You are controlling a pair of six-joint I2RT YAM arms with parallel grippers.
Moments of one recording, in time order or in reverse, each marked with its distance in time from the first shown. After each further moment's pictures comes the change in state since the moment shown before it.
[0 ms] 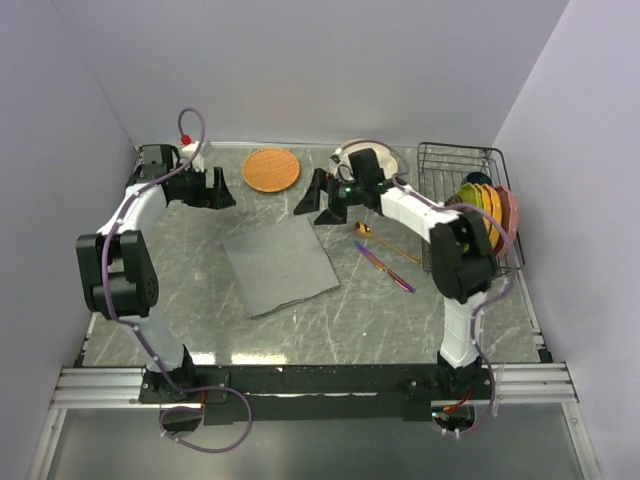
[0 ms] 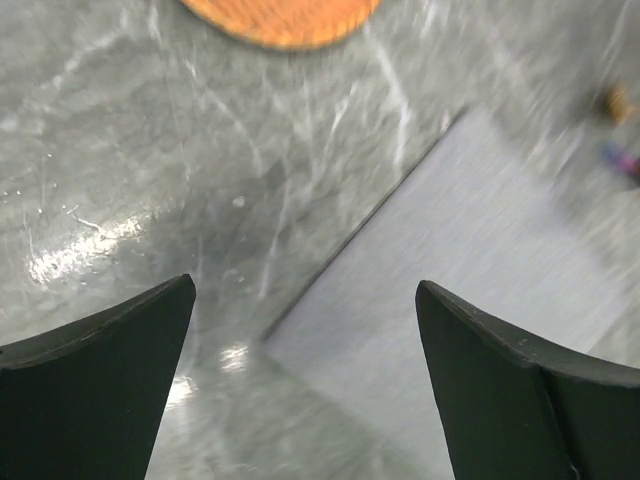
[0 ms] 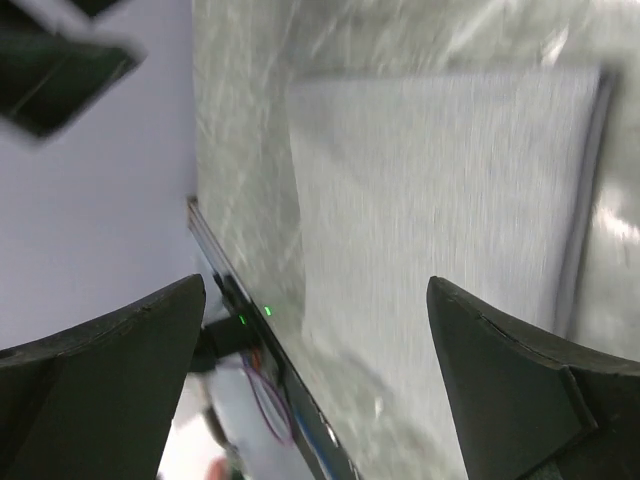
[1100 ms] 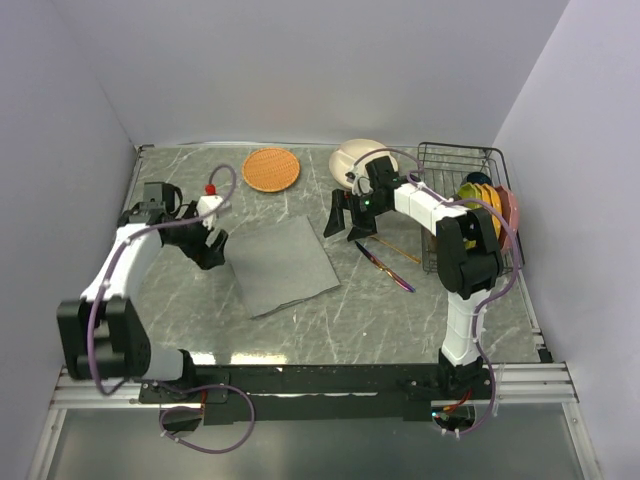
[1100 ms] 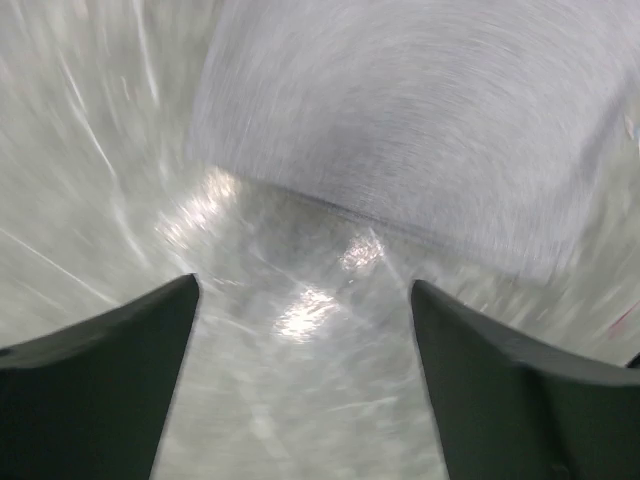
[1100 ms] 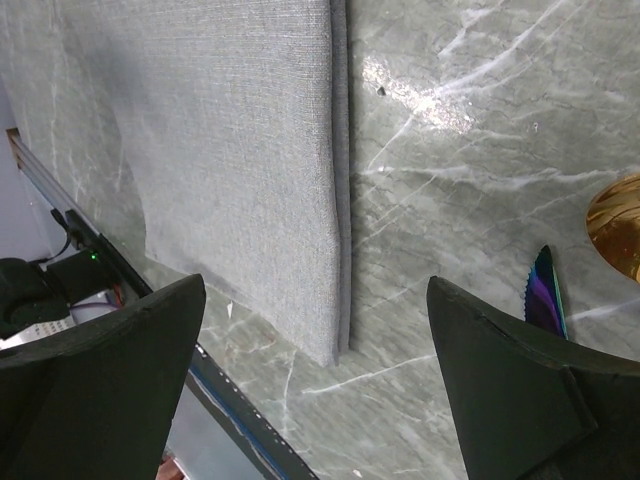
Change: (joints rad) left arm -0.042 -0.337 -0.296 -0.369 -0.089 0.605; right arm -0.101 -0.042 -0.040 -0.393 0.090 -0.441
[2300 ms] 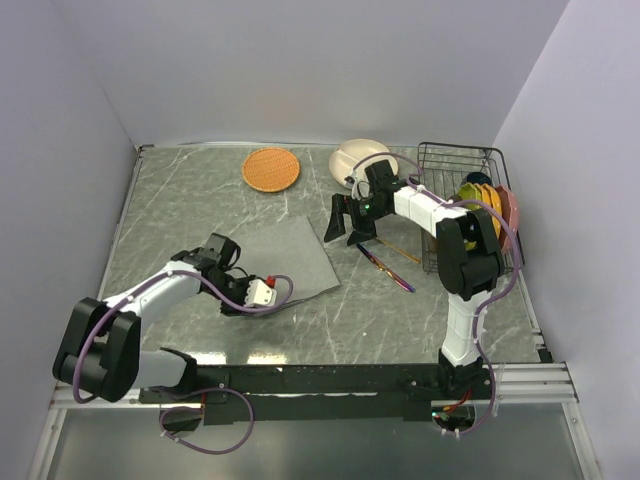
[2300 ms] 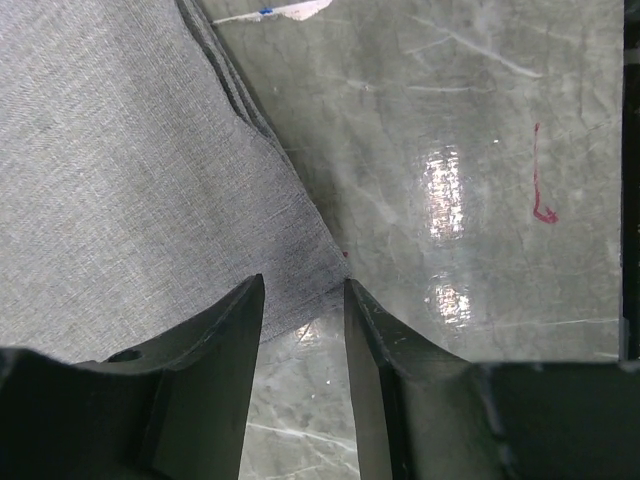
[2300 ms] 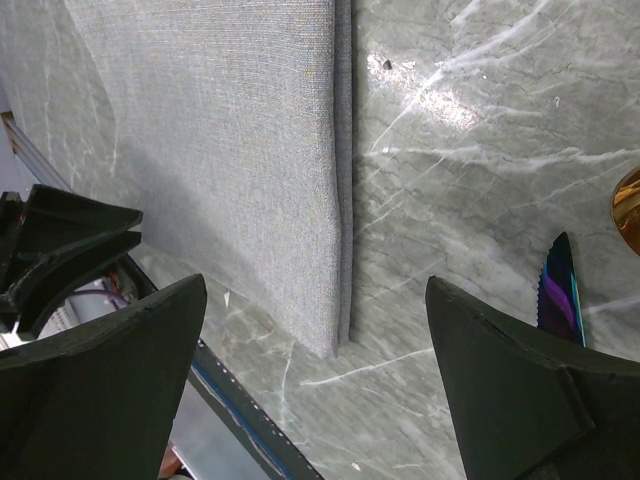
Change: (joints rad) left arm -0.421 -0.120 -0.383 0.059 0.084 0.648; right arm 0.009 -0.014 -0.040 0.007 -0.013 -0.013
